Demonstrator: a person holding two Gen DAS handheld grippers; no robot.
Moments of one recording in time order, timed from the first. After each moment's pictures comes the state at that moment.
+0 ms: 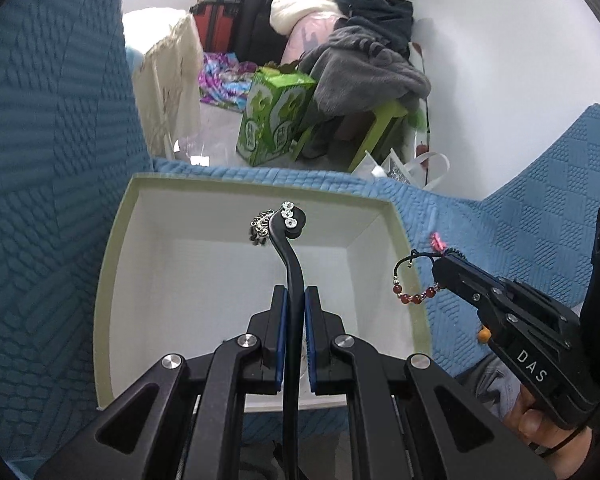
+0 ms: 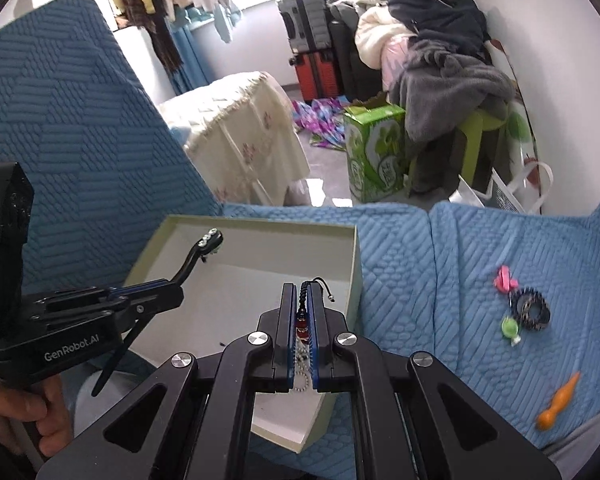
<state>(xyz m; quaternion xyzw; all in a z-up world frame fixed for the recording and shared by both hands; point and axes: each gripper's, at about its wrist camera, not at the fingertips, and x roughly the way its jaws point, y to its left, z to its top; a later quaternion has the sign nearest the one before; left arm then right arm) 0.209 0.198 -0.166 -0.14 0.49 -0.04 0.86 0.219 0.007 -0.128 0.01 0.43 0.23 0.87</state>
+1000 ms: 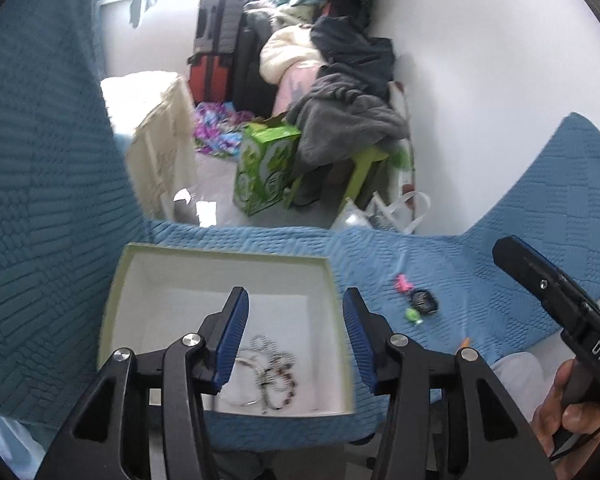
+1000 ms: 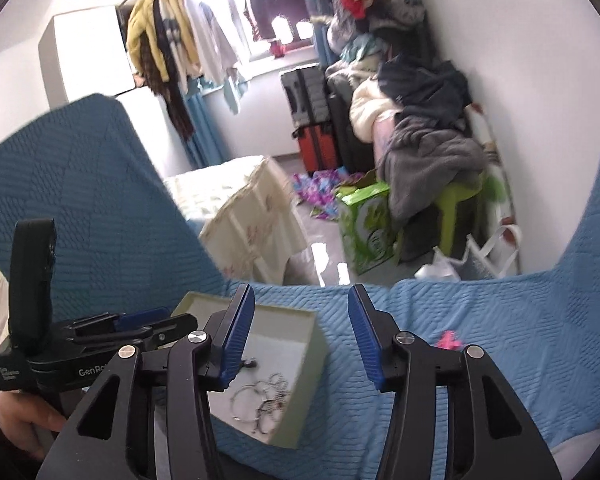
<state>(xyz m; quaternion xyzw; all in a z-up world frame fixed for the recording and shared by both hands) 0.201 0.132 -0.077 -0.12 0.41 -0.03 0.90 0.198 -0.078 -0.025 0.05 0.31 0.25 0.92</state>
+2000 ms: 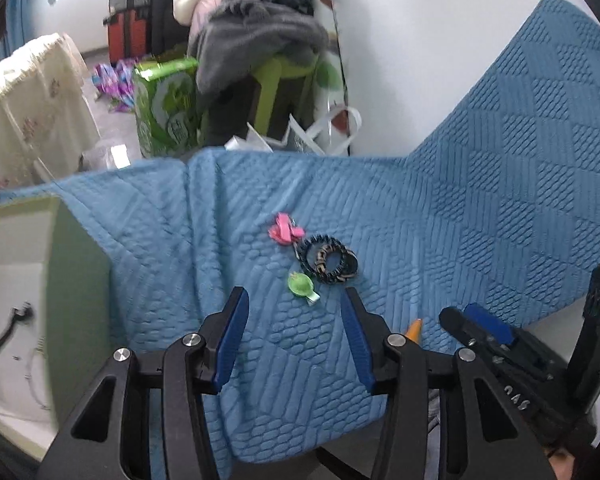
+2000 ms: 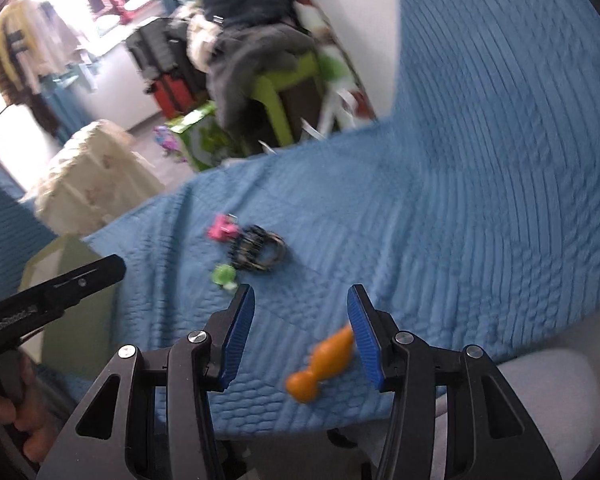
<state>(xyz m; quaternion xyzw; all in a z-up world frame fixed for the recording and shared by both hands) 0.284 -0.076 -0.202 -0.10 0.50 -0.11 0.86 0.226 -0.278 -0.186 0.11 0.46 0.04 0.88</state>
